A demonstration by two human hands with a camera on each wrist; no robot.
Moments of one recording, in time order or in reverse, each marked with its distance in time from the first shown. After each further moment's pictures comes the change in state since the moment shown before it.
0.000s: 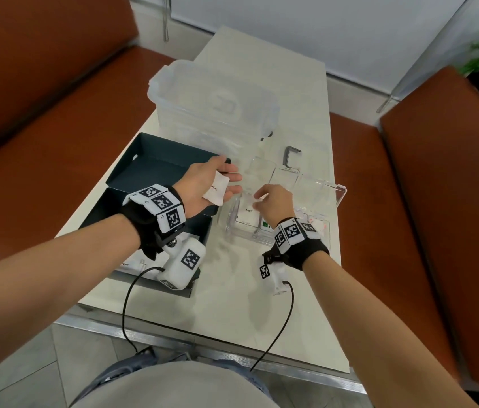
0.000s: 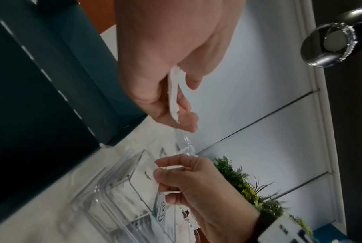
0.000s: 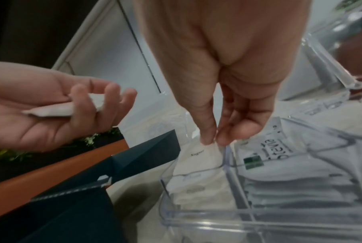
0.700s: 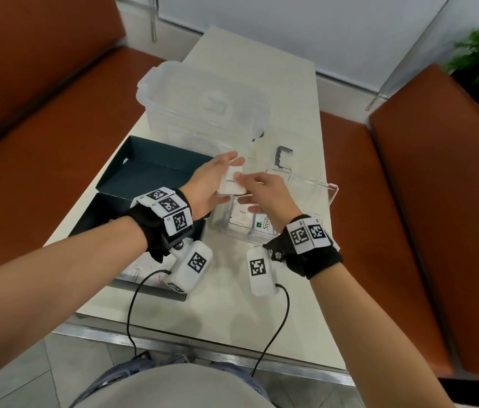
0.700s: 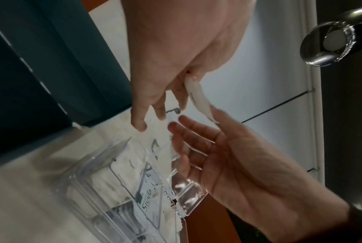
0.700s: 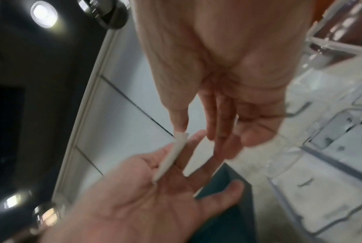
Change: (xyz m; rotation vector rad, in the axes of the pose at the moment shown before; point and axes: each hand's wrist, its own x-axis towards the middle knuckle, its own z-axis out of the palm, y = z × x) left_hand -0.006 0.001 0.024 0.099 -0.084 0.093; right_hand -0.024 -0.035 -0.033 0.647 -0.144 0.116
